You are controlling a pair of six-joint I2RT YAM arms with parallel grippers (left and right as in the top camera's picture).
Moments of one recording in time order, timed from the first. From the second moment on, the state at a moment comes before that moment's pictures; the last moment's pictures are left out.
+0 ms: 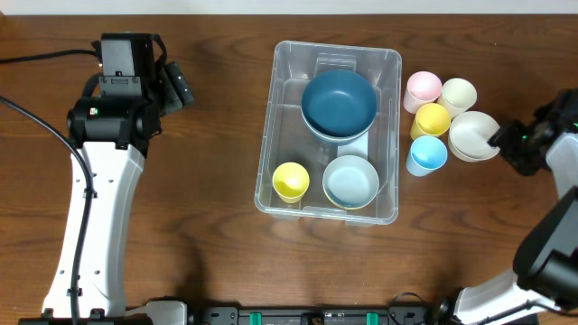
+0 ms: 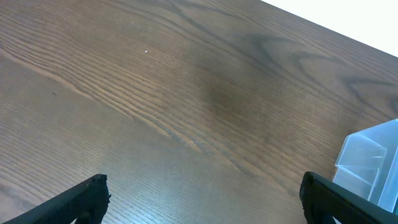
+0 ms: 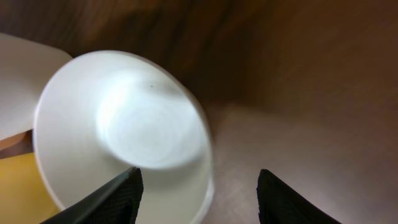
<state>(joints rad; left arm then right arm) -0.03 1.45 1.48 -0.92 -0.24 -0.41 -0.48 1.82 1.19 -0.60 -0.18 0.30</state>
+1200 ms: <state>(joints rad) -0.03 1.45 1.48 -0.92 -0.24 -0.41 -0.06 1.01 1.20 -0.94 -0.24 0.22</state>
